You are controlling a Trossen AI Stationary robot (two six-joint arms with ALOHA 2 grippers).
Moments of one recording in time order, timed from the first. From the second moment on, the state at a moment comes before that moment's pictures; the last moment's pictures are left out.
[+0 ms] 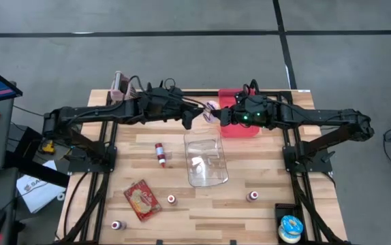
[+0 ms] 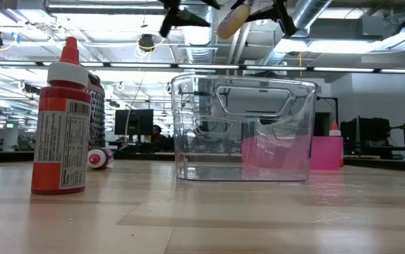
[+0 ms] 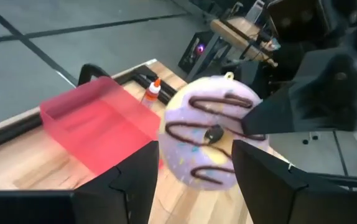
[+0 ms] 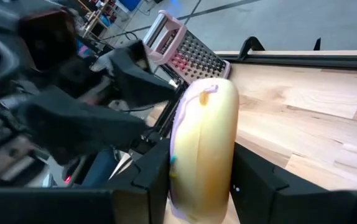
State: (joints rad) left arm 0.16 1.42 1.28 -0.17 -0.19 -0.53; right arm -0.07 1.27 1.18 -0.30 0.31 0.94
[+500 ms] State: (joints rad) left arm 0.16 1.24 1.28 -0.36 -0.32 -0.47; right arm 0.04 1.21 1.18 -0.52 0.24 1.11
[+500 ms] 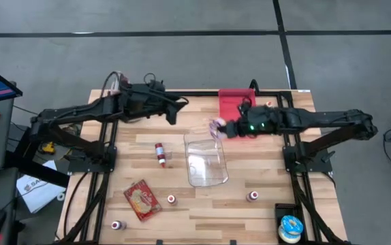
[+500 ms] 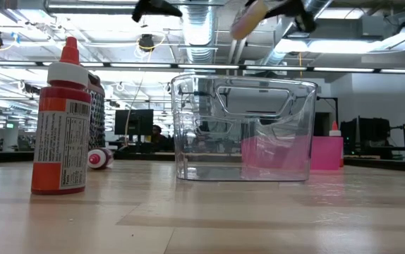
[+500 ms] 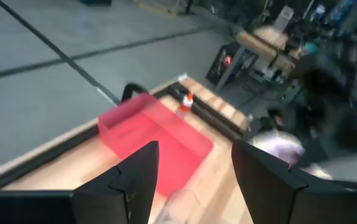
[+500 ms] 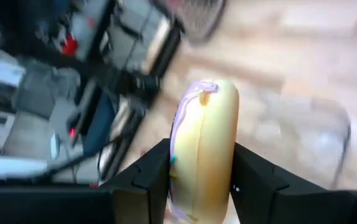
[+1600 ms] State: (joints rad) left arm 0.16 1.19 1.28 -0.43 -0.31 -0.50; right arm 1.13 1.28 1.18 -0.86 0.07 2.30
